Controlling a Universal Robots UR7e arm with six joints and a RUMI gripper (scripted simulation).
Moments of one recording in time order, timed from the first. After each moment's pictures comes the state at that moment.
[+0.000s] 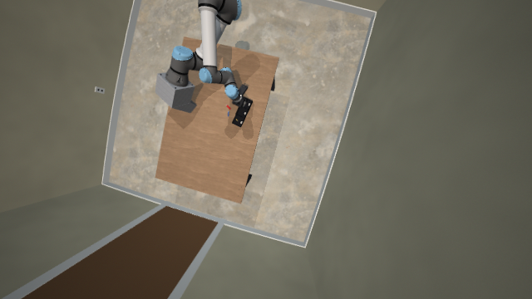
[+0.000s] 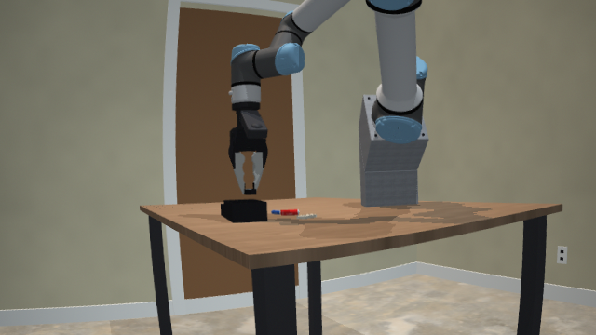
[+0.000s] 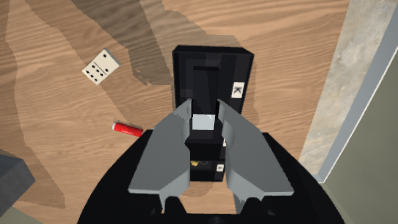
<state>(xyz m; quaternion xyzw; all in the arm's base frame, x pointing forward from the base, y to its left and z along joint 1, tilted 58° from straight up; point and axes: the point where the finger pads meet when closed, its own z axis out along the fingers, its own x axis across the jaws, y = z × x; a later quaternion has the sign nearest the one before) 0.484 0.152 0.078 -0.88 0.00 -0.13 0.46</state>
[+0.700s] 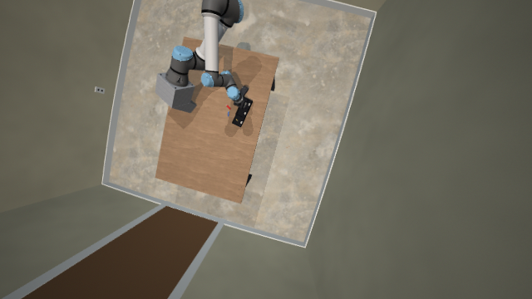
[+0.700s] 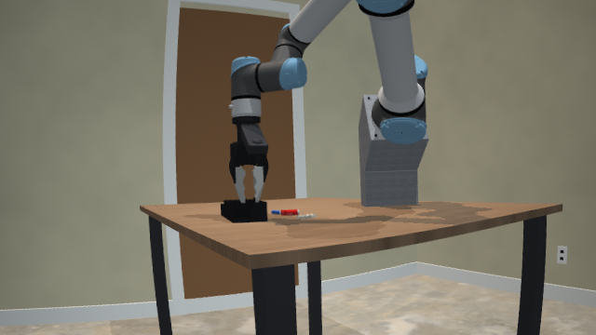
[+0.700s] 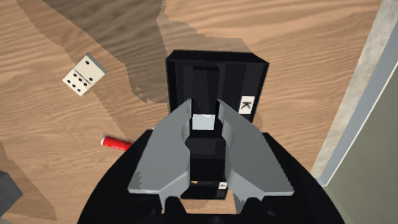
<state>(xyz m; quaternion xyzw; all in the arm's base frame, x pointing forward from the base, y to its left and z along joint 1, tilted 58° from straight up) 0.492 0.181 0.059 -0.88 0.00 -0.13 0.46</state>
